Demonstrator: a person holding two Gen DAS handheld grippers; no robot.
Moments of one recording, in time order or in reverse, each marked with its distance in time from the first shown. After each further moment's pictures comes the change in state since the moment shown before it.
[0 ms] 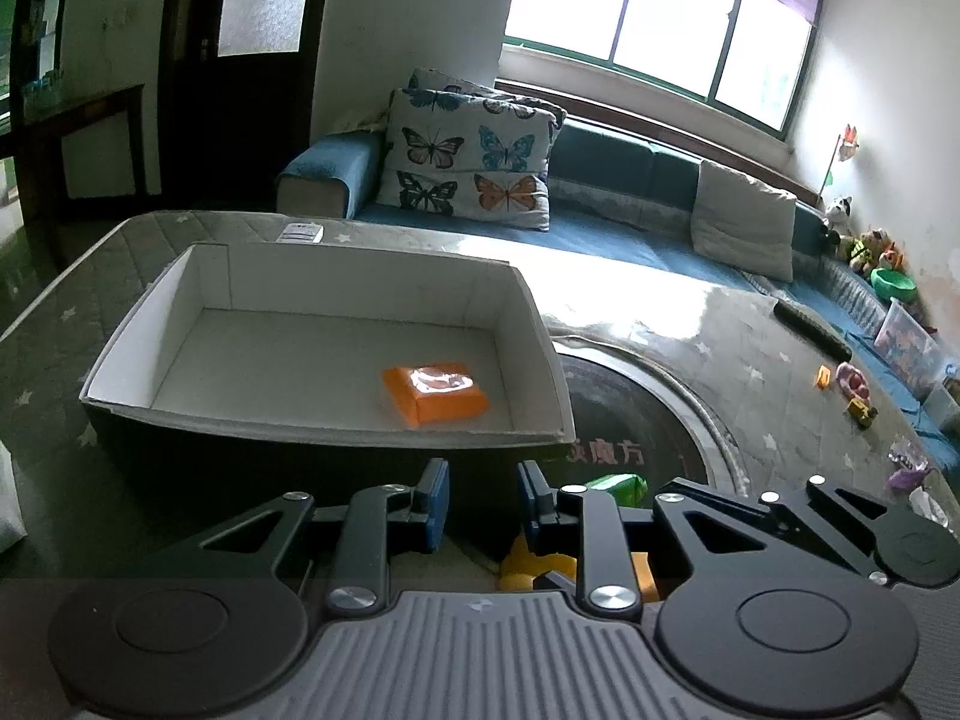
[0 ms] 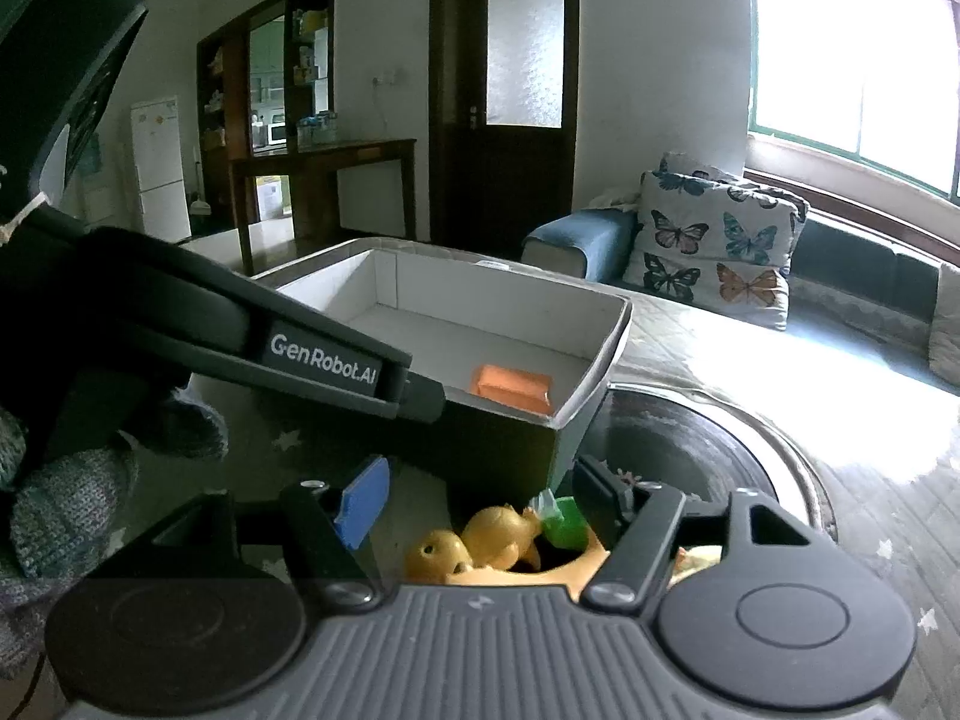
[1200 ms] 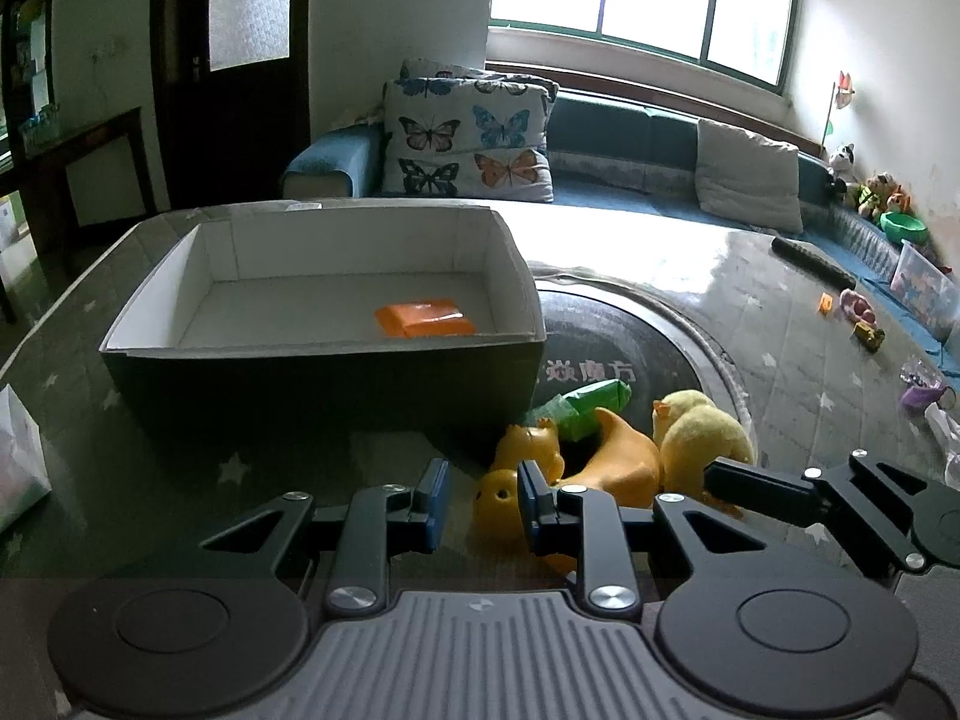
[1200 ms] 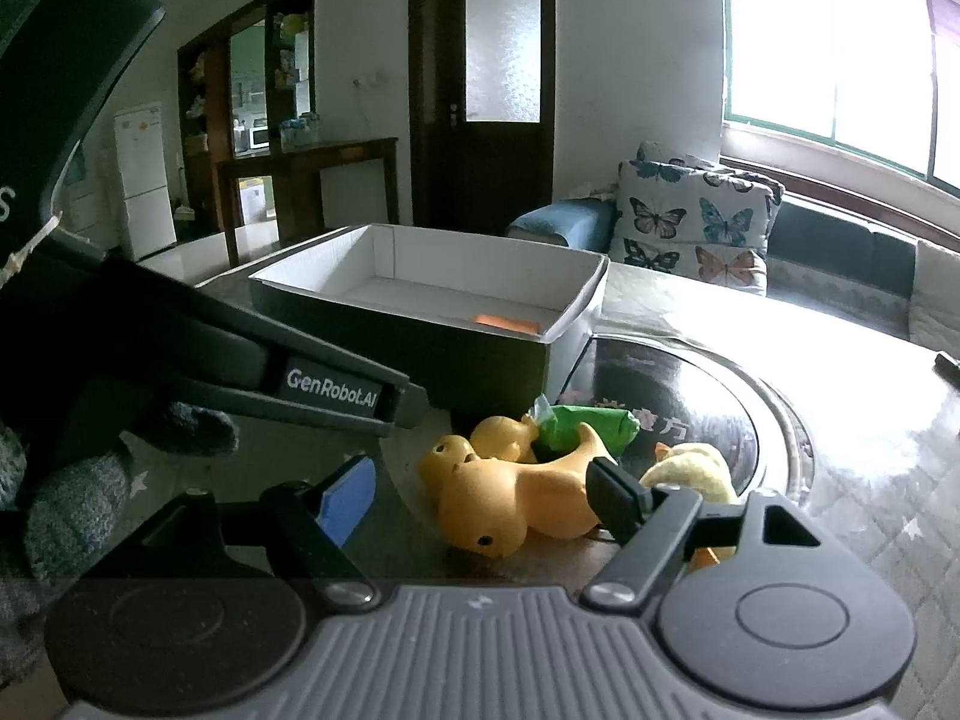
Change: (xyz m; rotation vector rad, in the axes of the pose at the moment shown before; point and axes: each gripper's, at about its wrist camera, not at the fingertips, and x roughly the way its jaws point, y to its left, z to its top) left arm -0.019 -0.027 -0.043 0.091 0.028 0.063; right arm -0.037 0.008 -0.041 0.038 0.003 -0.028
